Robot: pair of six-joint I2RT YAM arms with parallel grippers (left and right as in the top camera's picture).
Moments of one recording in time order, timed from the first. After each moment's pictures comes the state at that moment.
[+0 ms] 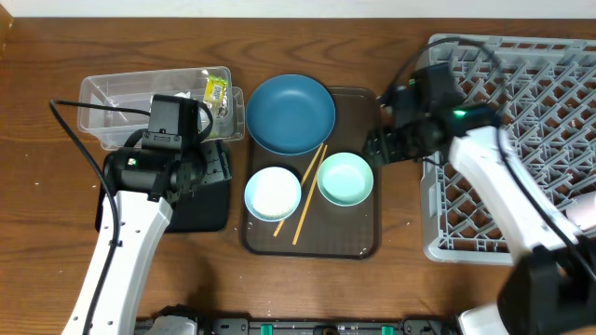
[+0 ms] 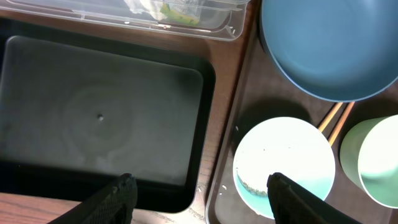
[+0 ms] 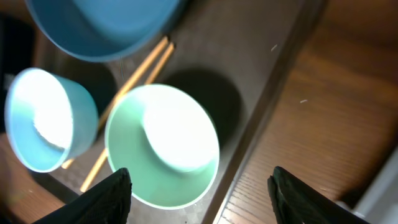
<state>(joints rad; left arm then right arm) -0.14 1.28 1.17 -1.04 -0.03 -0.36 0.28 1.68 1.30 -0.86 -0.31 0.06</state>
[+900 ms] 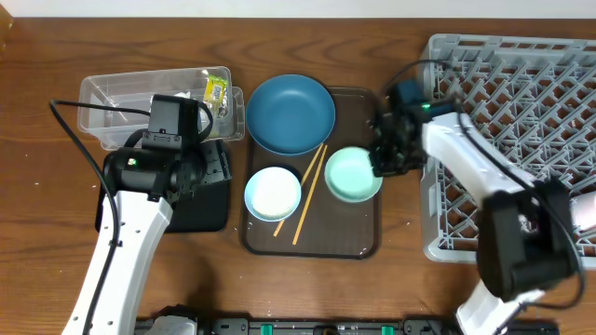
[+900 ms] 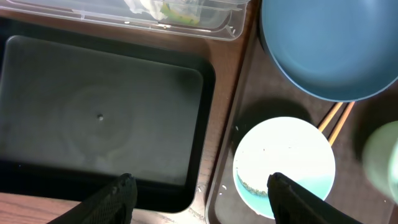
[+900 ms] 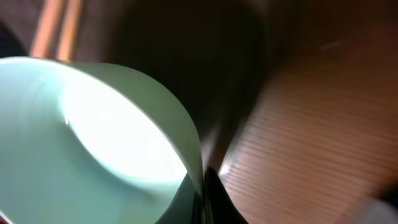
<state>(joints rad) -0.14 1.28 1.17 -1.04 -0.03 -0.36 0.26 1.84 1.32 -0.92 -0.26 0.10</state>
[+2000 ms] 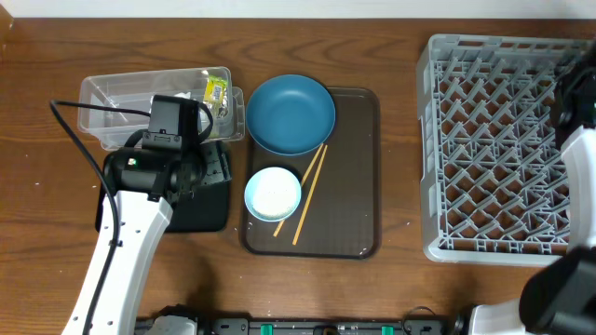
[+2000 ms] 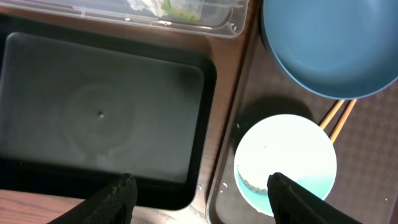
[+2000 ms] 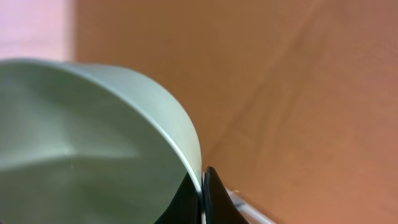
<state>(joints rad) -0.14 1.28 1.17 -1.05 -0.03 -0.36 -0.31 1.67 1.39 -0.09 0.99 -0.10</state>
